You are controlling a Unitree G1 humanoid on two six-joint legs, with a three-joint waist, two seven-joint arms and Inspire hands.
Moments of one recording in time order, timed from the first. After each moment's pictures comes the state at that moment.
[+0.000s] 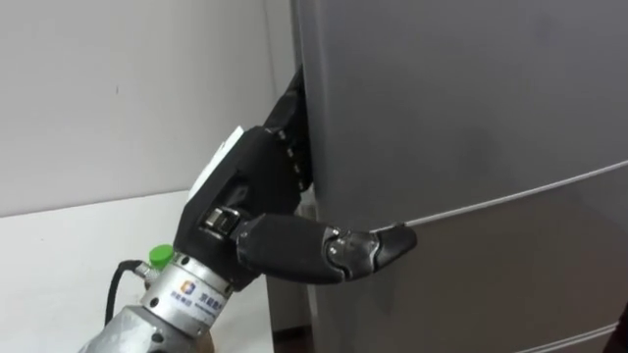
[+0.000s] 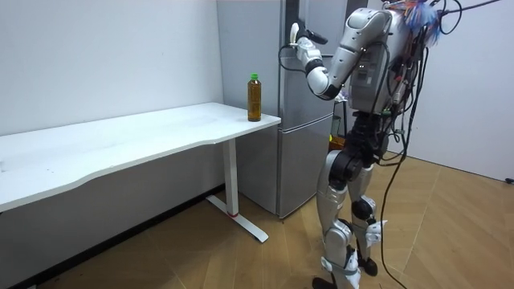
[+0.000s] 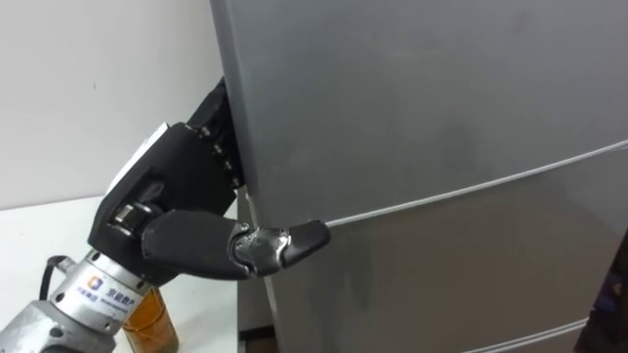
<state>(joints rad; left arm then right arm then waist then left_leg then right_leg) -0.28 0.22 -0.10 -0.52 -0.48 0.26 -0.17 0.07 -0.24 0.00 1.18 0.34 0.12 0.18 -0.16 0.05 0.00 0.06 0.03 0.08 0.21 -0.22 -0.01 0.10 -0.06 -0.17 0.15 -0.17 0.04</state>
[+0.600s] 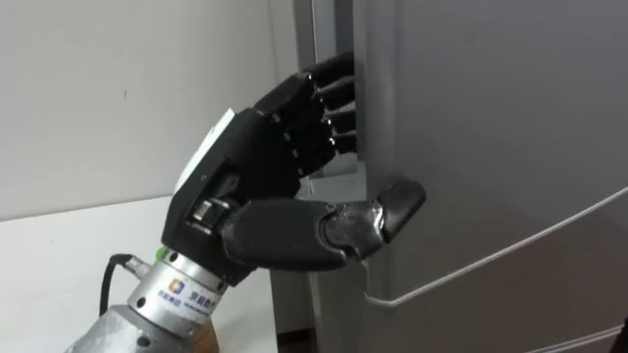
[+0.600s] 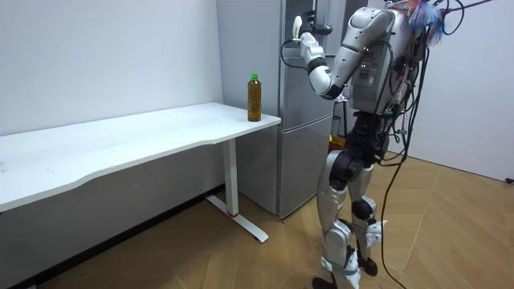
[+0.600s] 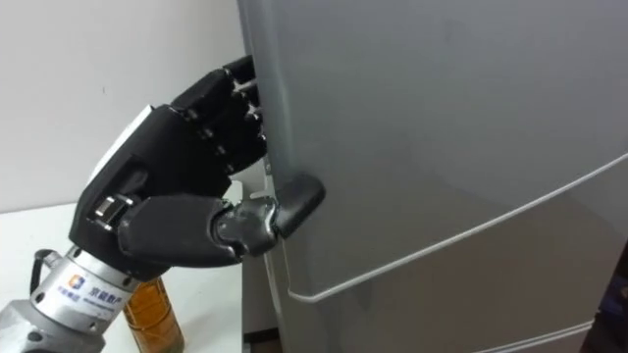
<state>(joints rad) -0.28 0.19 -0.08 -0.56 -0.49 0.26 -0.19 0.07 -0.24 0.01 1.18 0.33 0.10 0.18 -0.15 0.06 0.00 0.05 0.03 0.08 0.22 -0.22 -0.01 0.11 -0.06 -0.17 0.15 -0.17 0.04</state>
